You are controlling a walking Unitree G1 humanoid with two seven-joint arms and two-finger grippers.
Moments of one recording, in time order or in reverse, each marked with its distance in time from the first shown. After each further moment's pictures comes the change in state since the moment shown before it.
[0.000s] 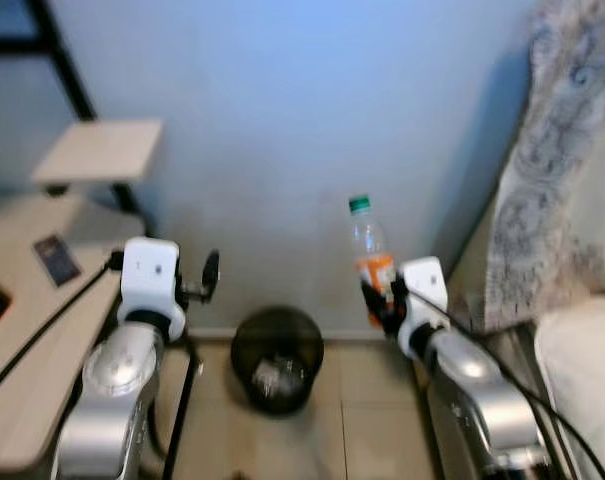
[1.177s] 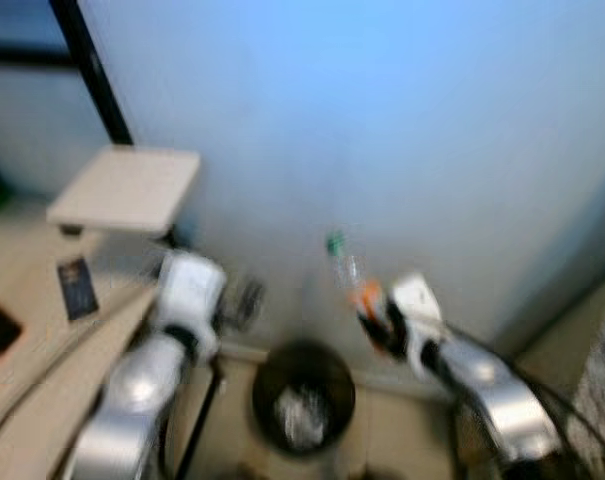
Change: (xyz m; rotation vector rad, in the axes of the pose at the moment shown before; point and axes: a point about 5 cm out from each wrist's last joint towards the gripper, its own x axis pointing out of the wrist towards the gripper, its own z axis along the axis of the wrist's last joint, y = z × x) left arm -0.011 -0.035 -0.016 0.092 0.067 -0.342; right arm 0.004 -0.009 -0.039 -0.177 0.240 0.240
